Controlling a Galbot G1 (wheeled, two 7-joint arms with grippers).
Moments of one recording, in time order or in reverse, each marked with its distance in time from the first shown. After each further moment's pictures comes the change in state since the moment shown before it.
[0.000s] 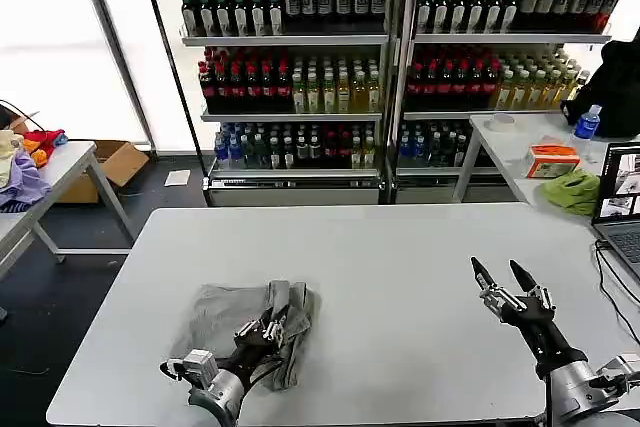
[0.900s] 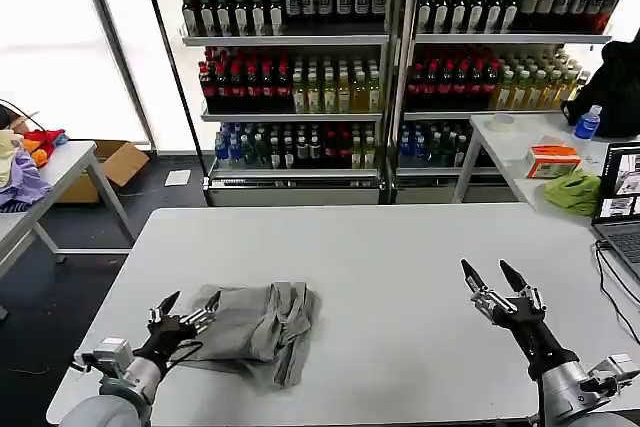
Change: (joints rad) left arm 0.111 0.043 -0.411 0.002 0.048 0.092 0.112; right arm 0.009 -0.020 -0.013 -0.012 -0.016 0.012 -0.018
